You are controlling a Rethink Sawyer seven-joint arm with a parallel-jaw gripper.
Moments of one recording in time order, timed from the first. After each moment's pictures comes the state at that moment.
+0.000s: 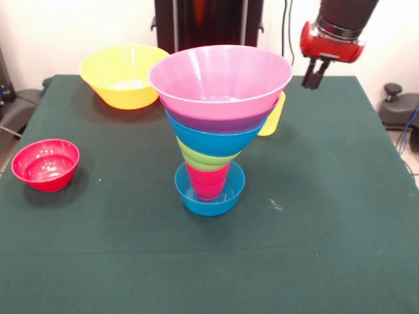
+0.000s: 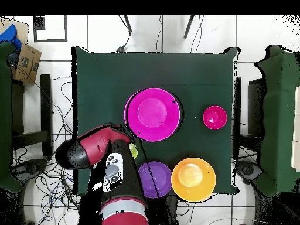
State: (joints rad) arm 0.06 -0.71 0.11 1.78 -0.41 0.63 2.29
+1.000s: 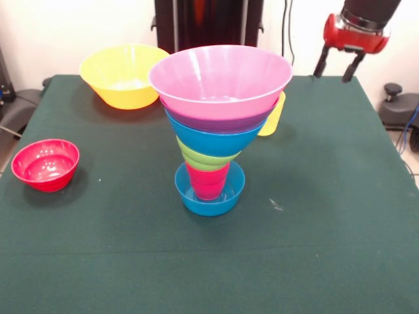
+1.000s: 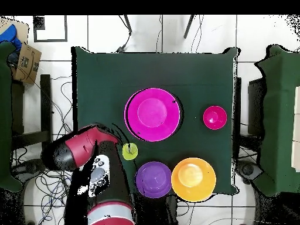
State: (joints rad) arm 0.10 -0.74 0.13 1.77 -0.36 0.71 2.29
